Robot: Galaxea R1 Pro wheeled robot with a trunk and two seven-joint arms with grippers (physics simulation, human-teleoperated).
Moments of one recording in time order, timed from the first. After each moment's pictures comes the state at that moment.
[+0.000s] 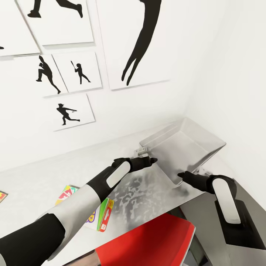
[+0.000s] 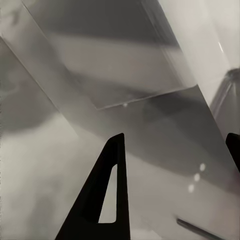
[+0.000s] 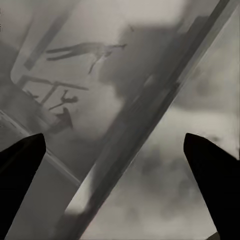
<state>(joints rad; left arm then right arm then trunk) -1.02 -0.17 -0.71 -0.75 1.10 0.44 0.14 -0.52 -0.09 -0.12 -1.55 -0.91 1.04 -0.56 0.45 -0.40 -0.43</state>
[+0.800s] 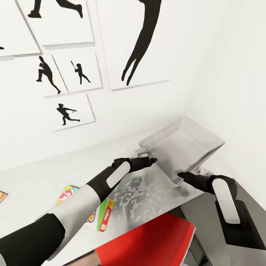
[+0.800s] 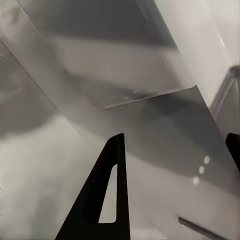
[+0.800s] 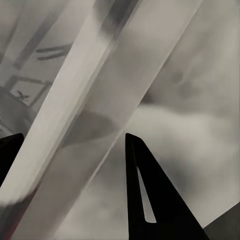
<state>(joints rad) -1.02 -0.17 -0.71 -0.75 1.09 0.44 0.14 -0.51 -0.09 -0.12 -1.55 -0.87 1.04 -0.56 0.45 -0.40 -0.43</state>
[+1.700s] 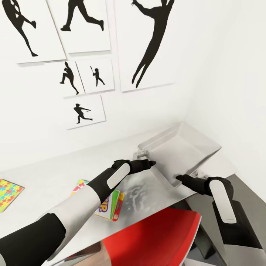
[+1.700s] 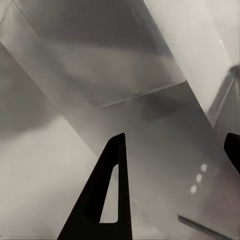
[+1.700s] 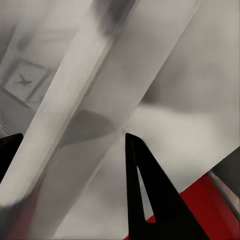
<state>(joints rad) -1.02 -0.17 -0.72 -0.71 1.09 0.45 0.15 -0.52 -0.08 -0.12 -1.50 -0.88 1.04 -0.56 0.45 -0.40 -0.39</state>
